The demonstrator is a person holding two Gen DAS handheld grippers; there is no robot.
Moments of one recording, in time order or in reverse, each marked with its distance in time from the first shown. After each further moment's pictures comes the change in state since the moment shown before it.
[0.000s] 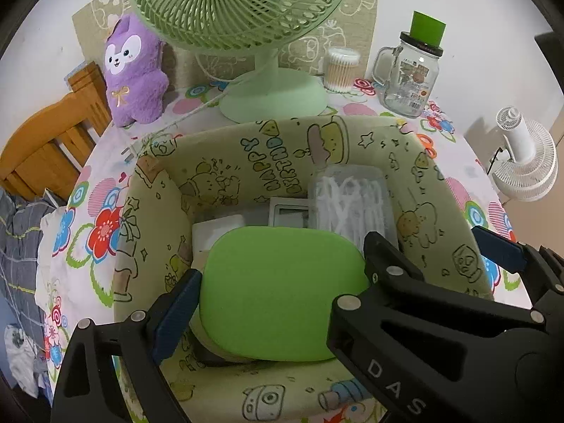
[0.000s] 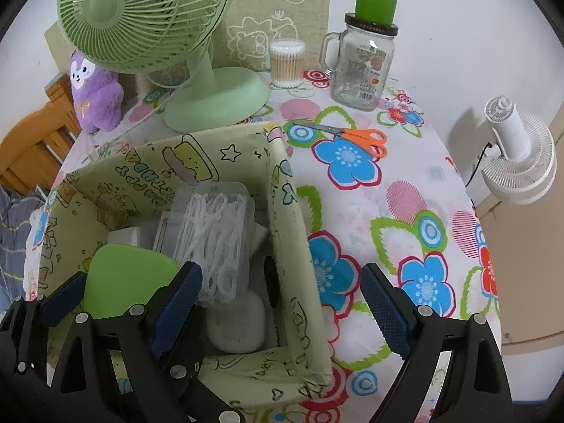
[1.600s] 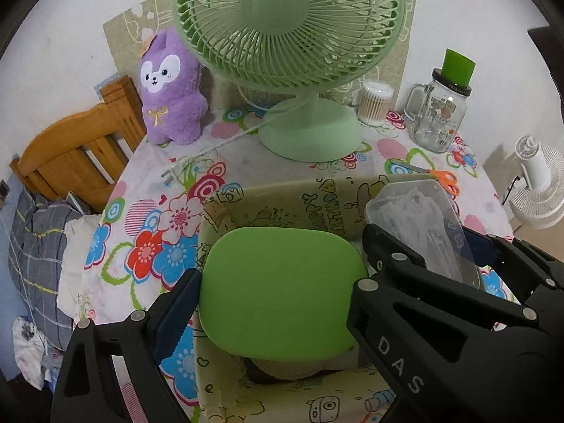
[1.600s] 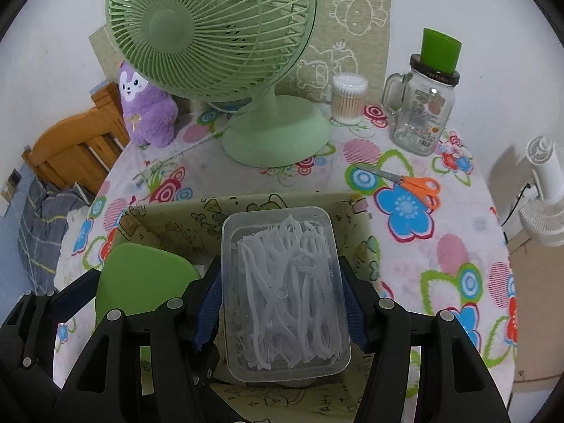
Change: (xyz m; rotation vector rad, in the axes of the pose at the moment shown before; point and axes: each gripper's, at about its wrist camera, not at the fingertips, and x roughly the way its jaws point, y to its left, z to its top) left arm -0.024 0.026 0.024 -0.045 -0.061 0.083; right arm -0.013 0.033 0.031 -0.086 -0.072 0.171
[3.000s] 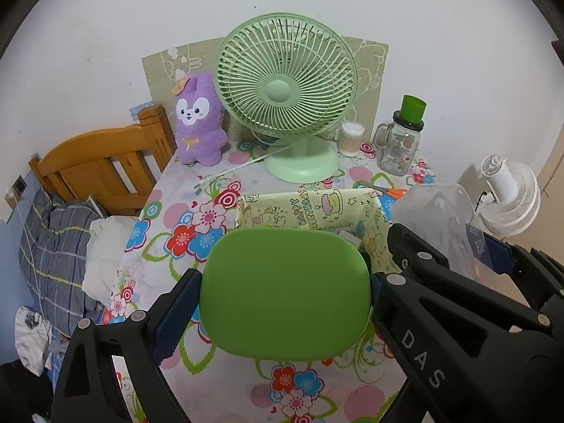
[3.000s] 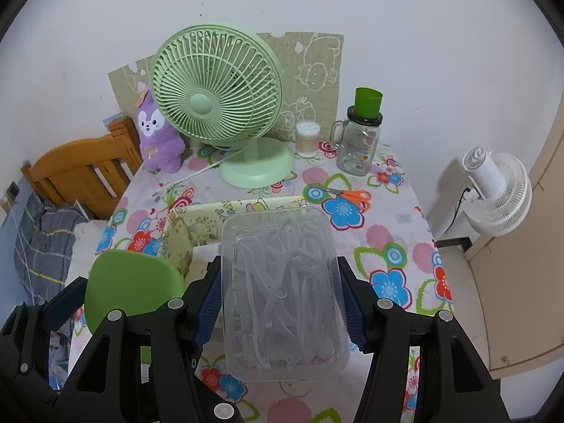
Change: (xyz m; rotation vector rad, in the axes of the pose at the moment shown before) left arm -0.124 0.000 -0.034 -0.026 -0.101 -0.017; right arm -0.146 0.010 -0.039 0.027 -0.120 -0.117
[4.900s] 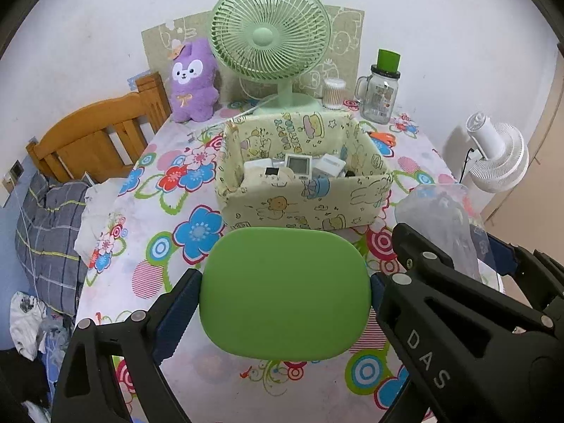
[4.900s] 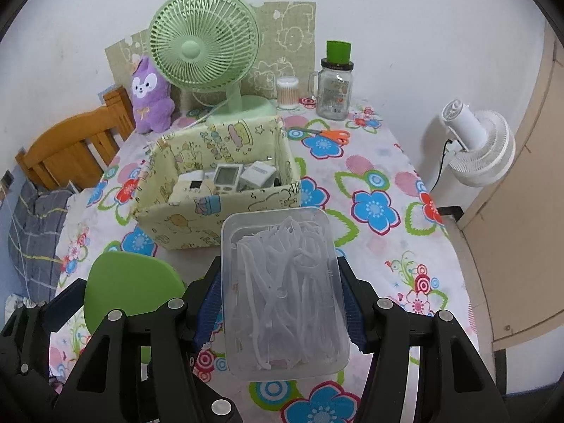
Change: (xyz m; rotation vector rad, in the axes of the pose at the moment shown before) left arm -0.018 -0.011 -0.101 0.032 0.033 -0.021; right arm -0.021 -0.015 -0.109 0.043 0.034 -0.037
